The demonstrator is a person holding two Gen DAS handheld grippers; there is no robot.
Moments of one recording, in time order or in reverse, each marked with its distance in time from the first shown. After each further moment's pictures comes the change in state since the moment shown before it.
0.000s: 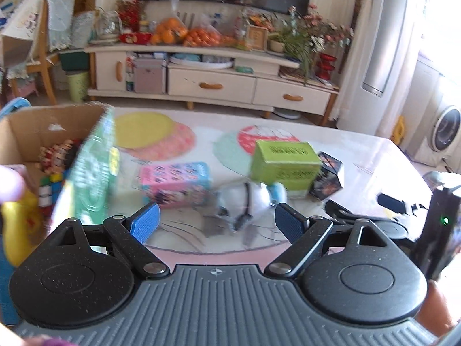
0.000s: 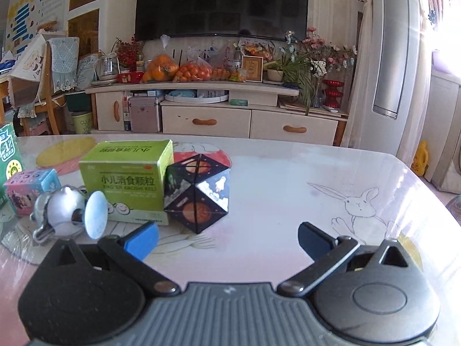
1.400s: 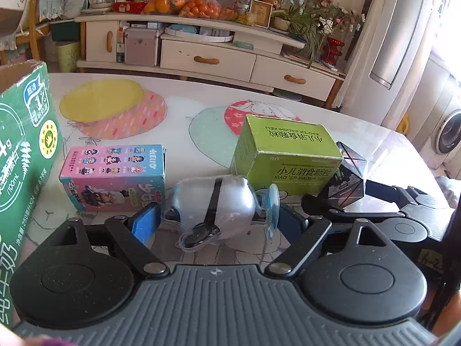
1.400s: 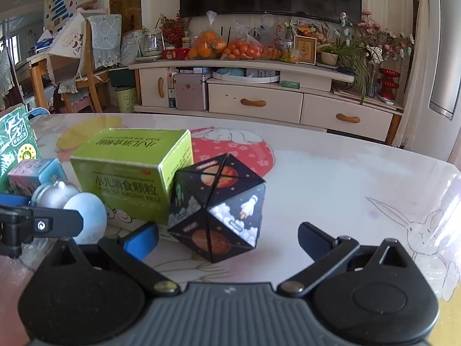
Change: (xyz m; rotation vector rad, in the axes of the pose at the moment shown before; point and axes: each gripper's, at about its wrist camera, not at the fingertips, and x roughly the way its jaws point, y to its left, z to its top) left arm 0.076 -0.033 0.002 -0.073 0.084 -0.004; right arm 0.055 -0.006 0.024 -0.078 0.092 0.214
